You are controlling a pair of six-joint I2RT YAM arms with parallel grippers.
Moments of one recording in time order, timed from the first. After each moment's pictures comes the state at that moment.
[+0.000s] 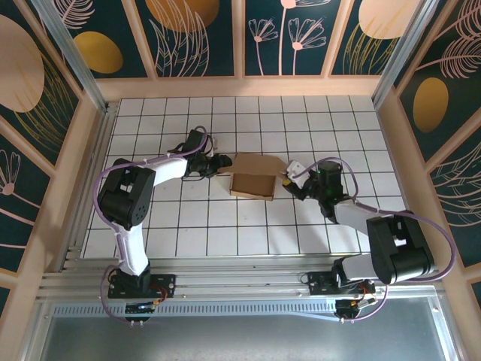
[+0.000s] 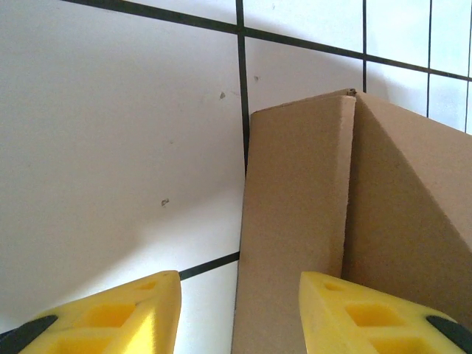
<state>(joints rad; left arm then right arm) -0.41 1.94 1.17 -0.16 0.44 -0.64 0.26 1.36 0.45 0.39 -0.43 -0.61</state>
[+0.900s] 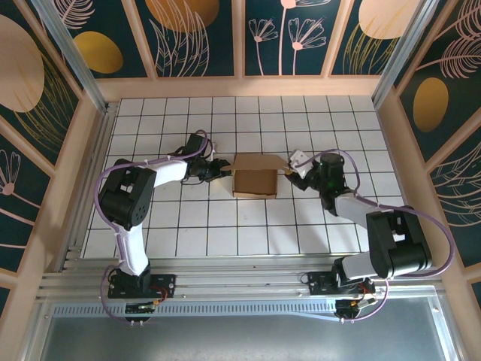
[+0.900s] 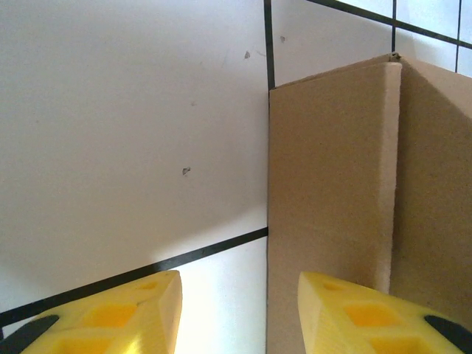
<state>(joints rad) -0.42 1.94 1.13 -0.15 0.44 -0.62 0.23 1.41 0.53 0.41 -0.39 -0.58</state>
